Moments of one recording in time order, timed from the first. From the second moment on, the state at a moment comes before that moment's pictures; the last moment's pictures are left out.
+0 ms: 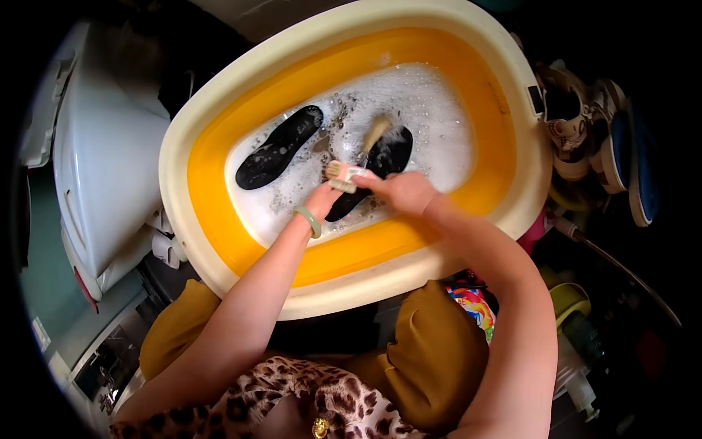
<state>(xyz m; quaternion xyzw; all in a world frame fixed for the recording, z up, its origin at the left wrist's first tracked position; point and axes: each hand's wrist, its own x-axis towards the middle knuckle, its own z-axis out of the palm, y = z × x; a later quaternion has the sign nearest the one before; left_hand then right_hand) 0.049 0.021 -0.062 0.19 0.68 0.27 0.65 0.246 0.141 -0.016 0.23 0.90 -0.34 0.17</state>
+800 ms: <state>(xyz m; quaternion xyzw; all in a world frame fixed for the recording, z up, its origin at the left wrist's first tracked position) 0.017 0.005 -0.019 0.09 0.71 0.31 0.62 0.234 0.166 -0.019 0.35 0.88 -0.30 0.10</state>
